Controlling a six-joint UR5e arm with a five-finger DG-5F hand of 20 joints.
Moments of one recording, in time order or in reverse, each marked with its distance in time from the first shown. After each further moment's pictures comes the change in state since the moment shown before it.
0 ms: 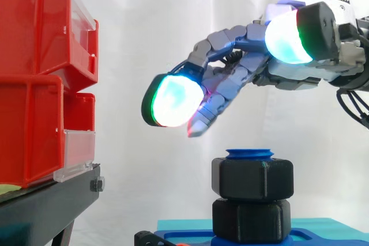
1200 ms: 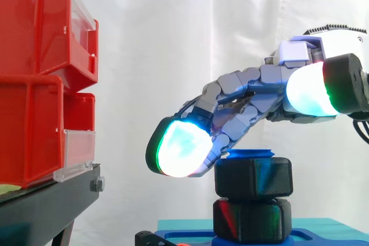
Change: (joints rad) arm 0.023 -0.001 -0.076 0.011 0.025 0.002
